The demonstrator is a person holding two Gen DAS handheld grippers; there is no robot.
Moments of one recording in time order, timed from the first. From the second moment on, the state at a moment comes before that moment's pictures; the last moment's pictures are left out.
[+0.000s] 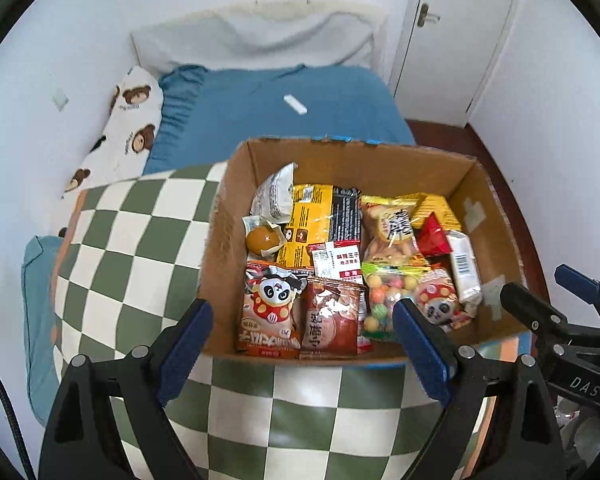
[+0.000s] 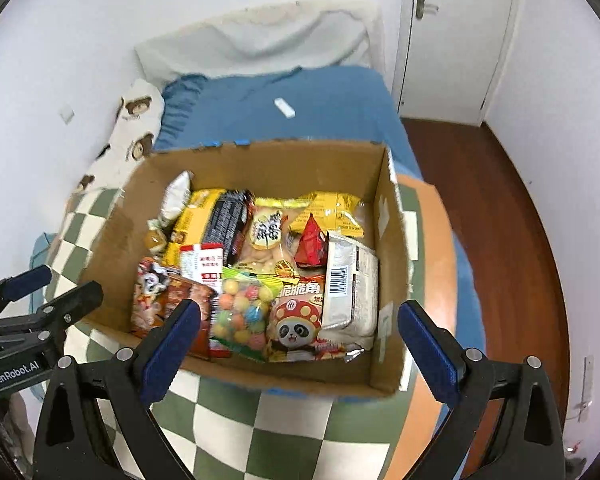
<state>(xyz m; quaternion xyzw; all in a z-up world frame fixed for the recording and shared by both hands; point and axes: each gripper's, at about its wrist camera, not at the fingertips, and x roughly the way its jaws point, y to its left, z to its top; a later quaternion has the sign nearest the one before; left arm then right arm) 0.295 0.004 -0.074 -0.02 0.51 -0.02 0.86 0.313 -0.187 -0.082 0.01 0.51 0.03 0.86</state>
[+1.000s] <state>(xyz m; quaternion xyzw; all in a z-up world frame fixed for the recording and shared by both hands) 0.109 0.008 0.046 0.01 0.37 -0.02 0.93 0.088 -0.176 0.074 0.01 0.36 0.03 0.93</state>
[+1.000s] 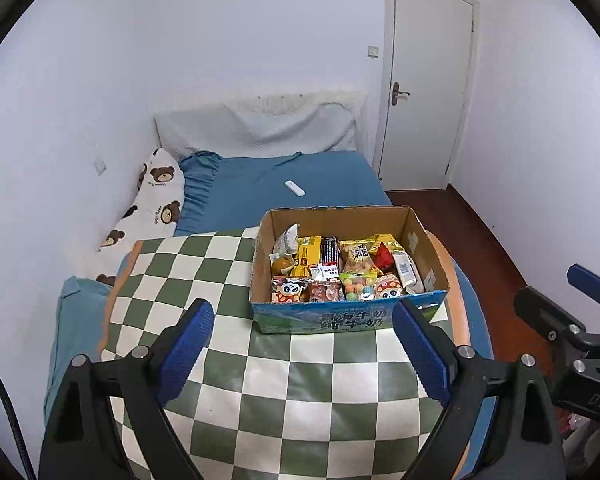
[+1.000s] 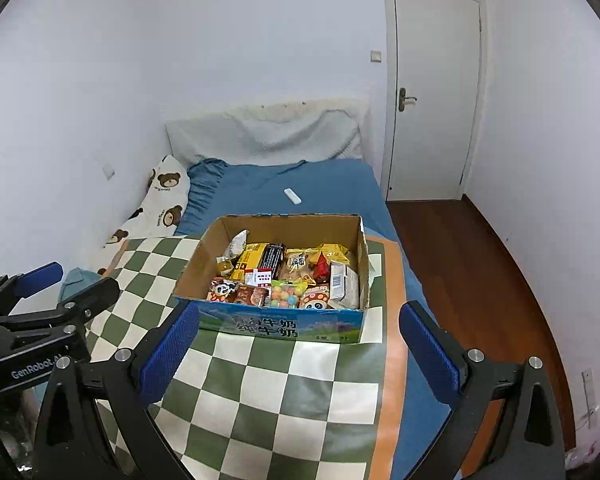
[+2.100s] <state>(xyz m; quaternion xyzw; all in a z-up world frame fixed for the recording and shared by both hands) 0.124 0.002 0.030 0.00 0.36 0.02 0.93 0.097 -0.186 0.059 0.02 0.36 0.02 0.93</state>
